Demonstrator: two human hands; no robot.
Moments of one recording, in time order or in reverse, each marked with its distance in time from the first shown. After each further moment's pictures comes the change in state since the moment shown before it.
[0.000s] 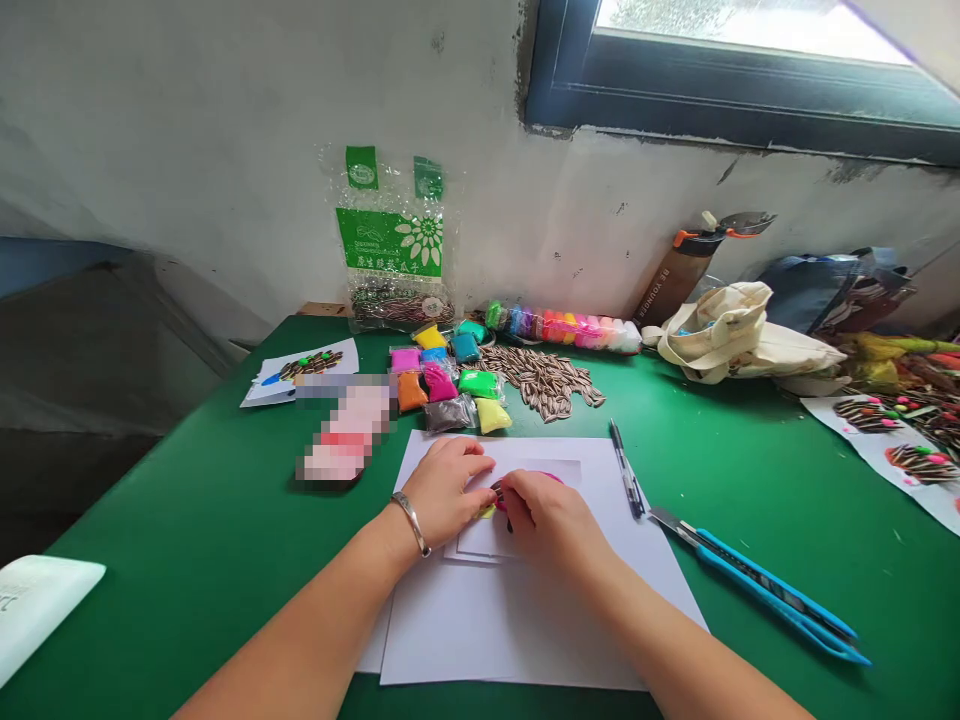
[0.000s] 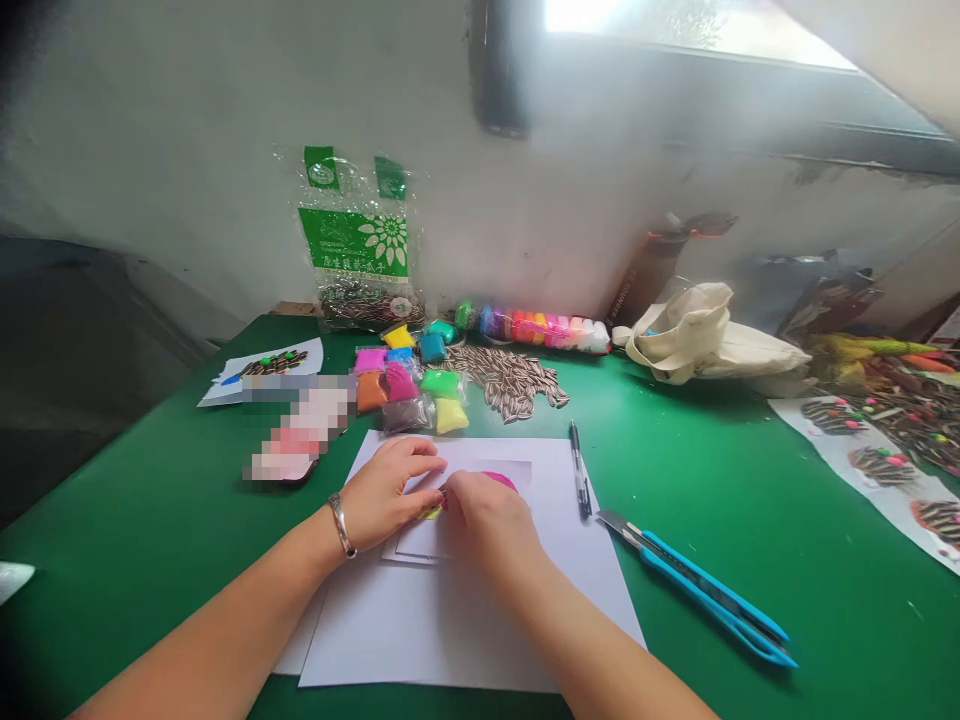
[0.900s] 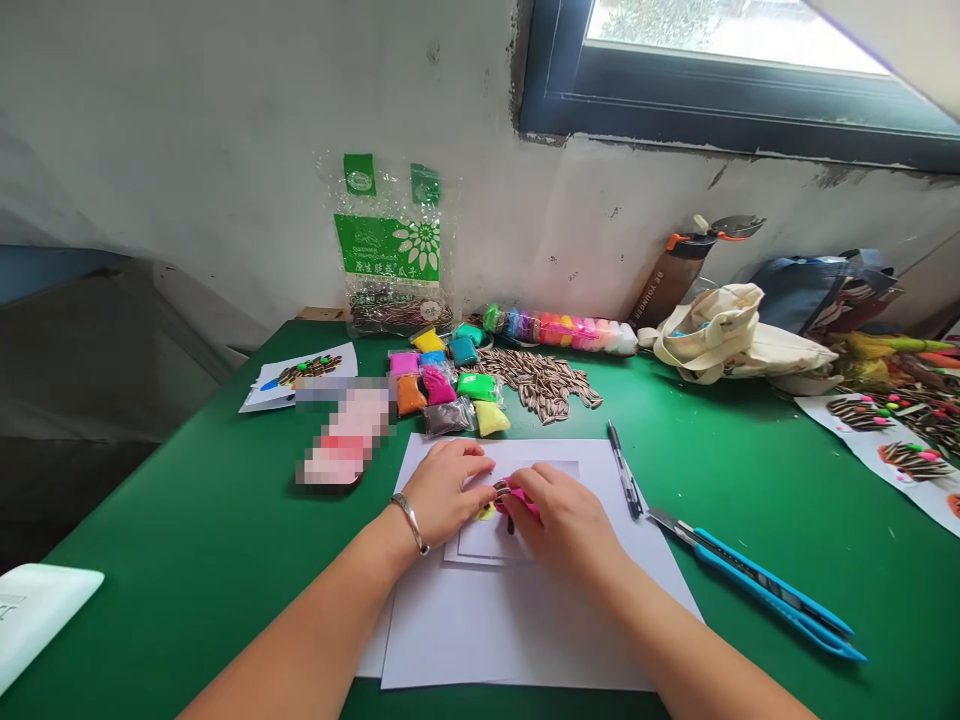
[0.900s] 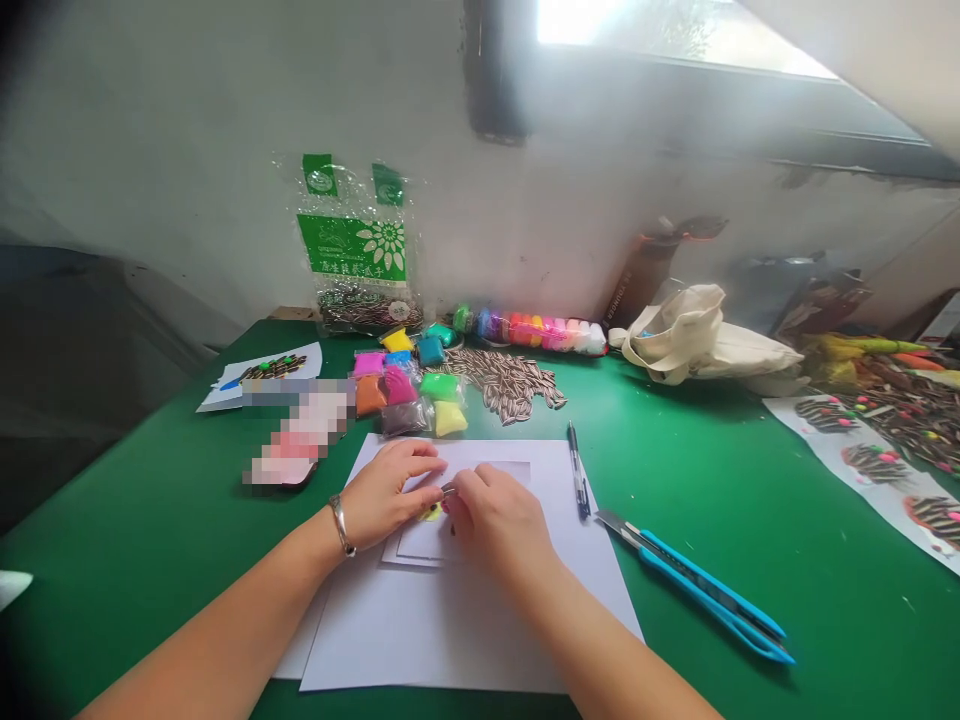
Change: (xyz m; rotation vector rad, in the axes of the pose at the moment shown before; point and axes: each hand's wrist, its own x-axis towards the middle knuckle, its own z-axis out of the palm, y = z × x) left_hand 0.001 -0.003 0.001 -0.033 -0.023 -0.019; right_hand -0.001 -0.005 -0.016 -0.192 0.027 -0.008
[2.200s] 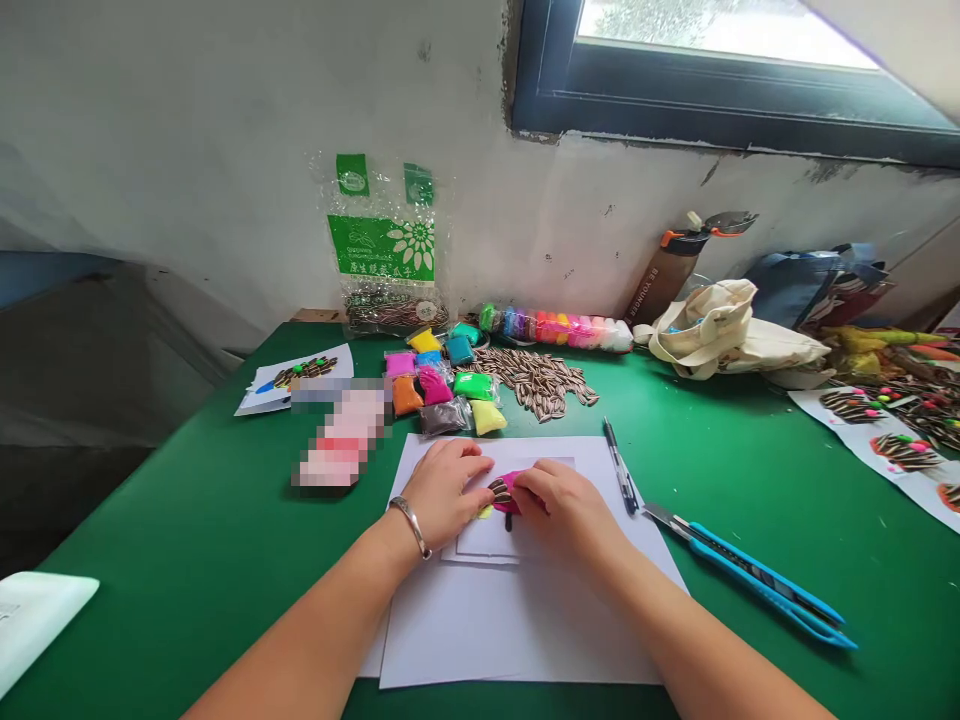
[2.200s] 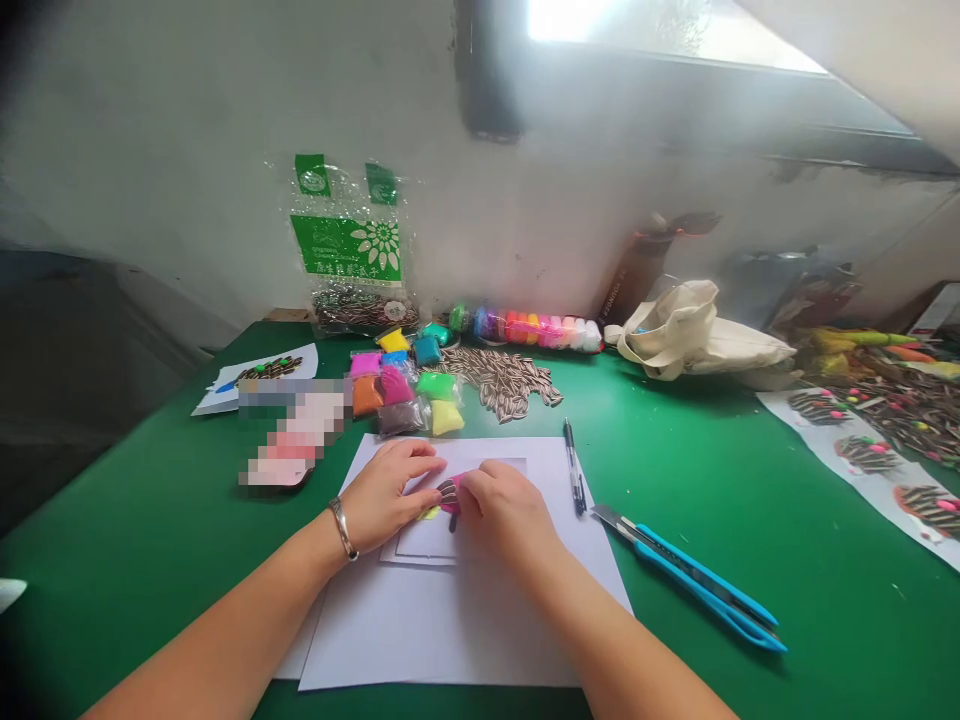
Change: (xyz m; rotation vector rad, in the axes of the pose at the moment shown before) left_hand -0.001 0.004 0.002 0.069 0.029 0.006; right_hand 0.003 0.013 -0.005 0.073 -0.009 0.003
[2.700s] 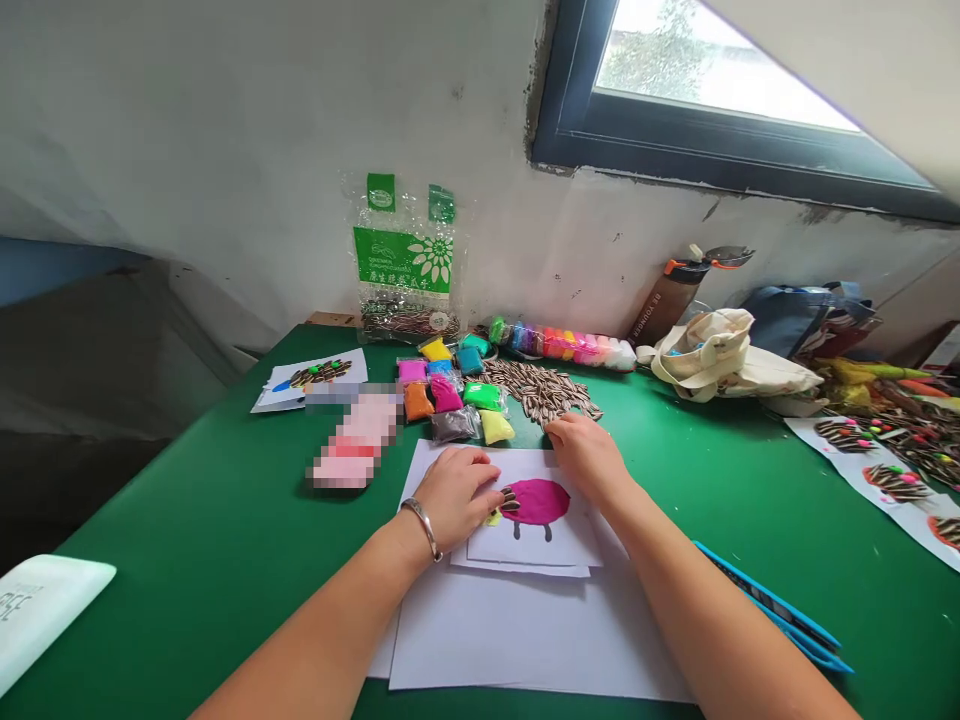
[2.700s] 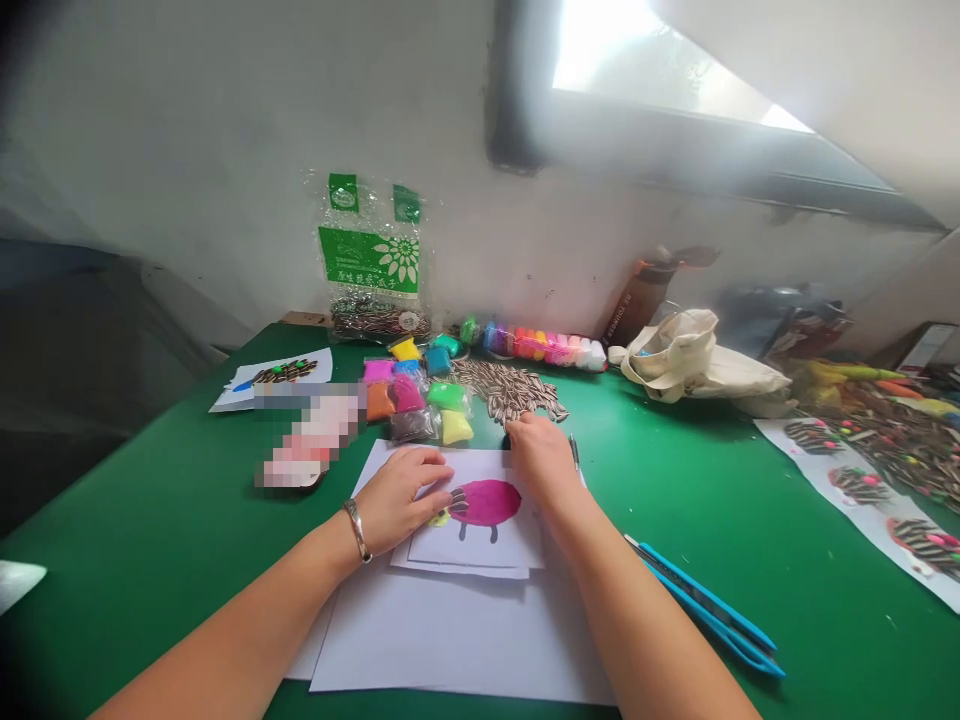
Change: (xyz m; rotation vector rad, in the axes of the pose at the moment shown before) left_hand -0.002 -0.003 0.000 -0.006 0.016 0.047; right_hand 0.062 0.056 -0.010 -0.355 0.082 0.043
